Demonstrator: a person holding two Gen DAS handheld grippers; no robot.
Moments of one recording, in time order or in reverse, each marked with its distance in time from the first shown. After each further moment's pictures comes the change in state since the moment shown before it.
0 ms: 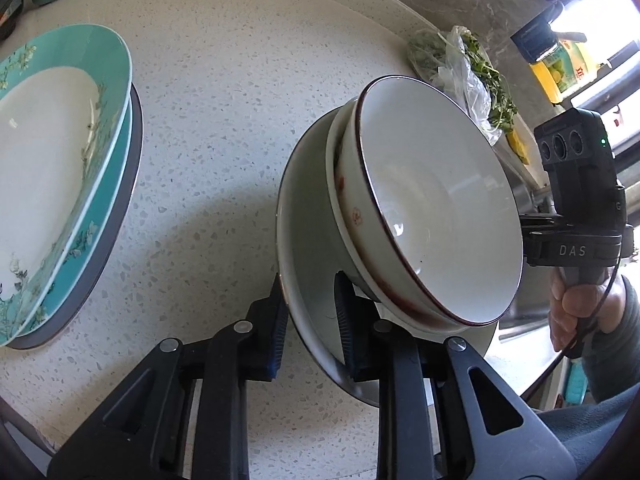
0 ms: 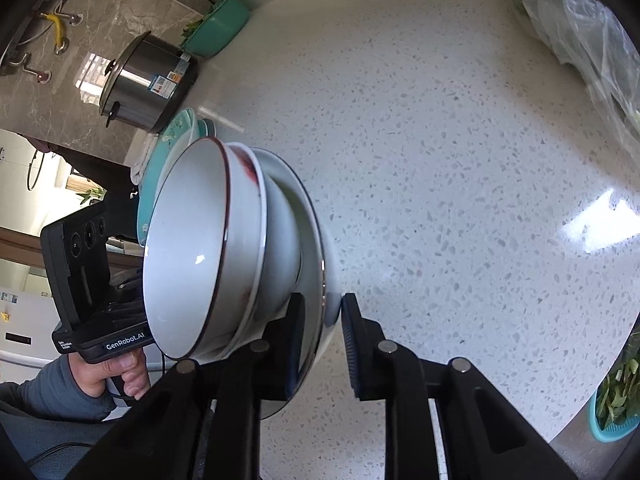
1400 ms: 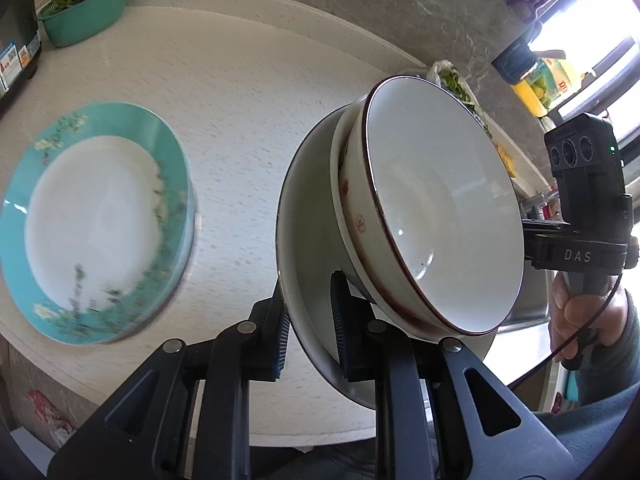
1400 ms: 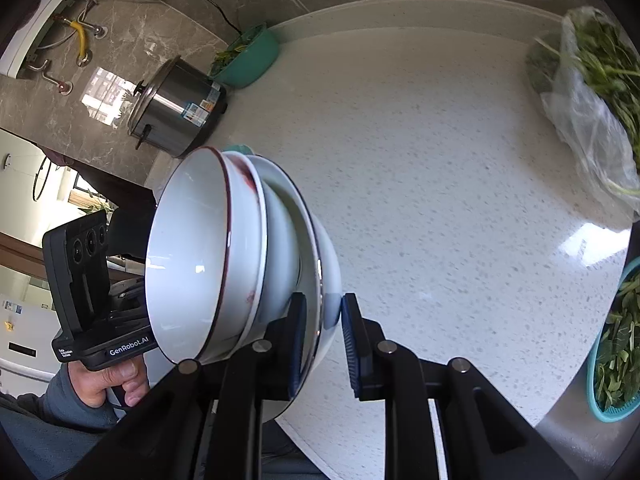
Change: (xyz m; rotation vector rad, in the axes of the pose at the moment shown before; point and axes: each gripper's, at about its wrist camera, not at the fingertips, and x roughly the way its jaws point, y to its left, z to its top) left arm -0.105 -0.004 0.018 0.043 -0.044 0.028; right arm -0.057 0.059 0.005 -0.009 -0.095 -0.006
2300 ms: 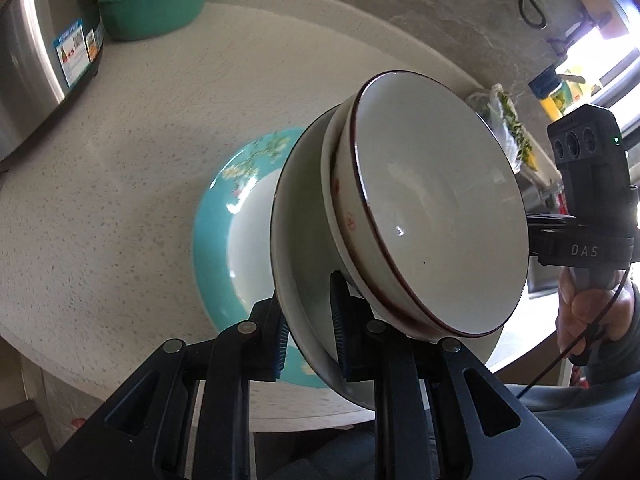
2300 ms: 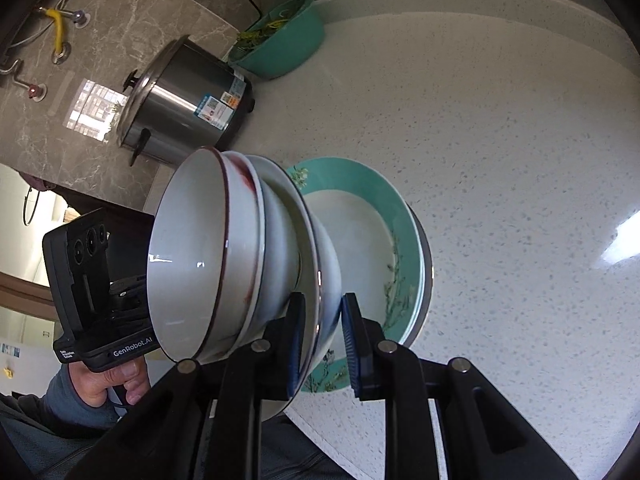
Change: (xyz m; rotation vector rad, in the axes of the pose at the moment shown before) left arm -0.066 0.212 0.043 0.062 0.070 0.004; right arm 0.135 0.127 0.065 0.066 -0.002 -0.009
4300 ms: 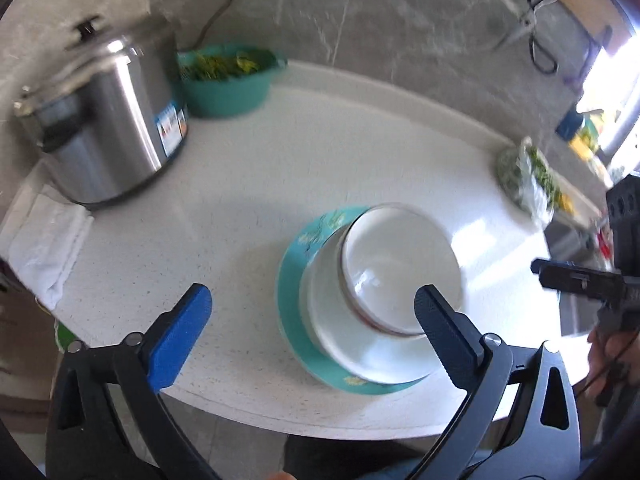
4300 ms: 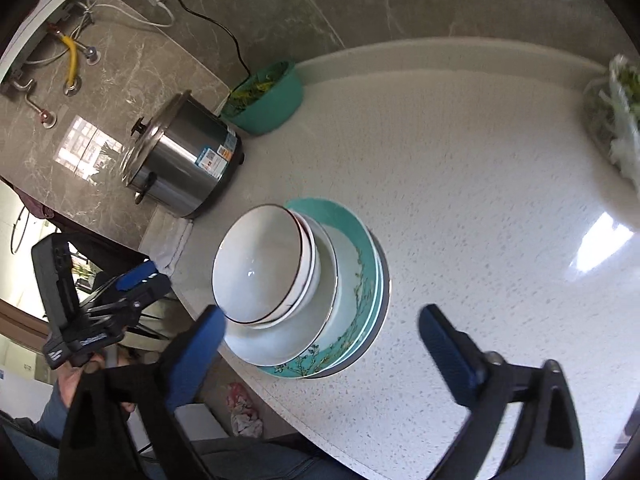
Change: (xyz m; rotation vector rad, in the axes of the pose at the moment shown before) left arm -0.085 -0.019 -0.021 -0.029 -0.286 0.247; right arm -0.082 0.016 -0.026 0.019 -0.209 -0.109
